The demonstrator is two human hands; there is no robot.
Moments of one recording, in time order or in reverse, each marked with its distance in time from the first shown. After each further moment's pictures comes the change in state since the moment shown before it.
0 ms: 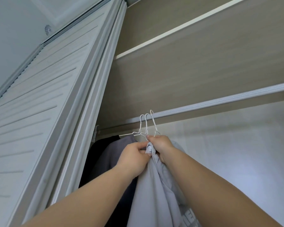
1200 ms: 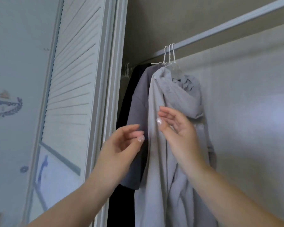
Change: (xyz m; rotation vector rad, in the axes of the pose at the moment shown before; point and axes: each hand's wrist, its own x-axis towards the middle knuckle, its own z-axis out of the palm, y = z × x) left_hand -0.275 0.036 -0.015 -0.255 0.280 -0.130; right_hand -0.304 0.046 -0.043 0.377 -0.179 -0.430
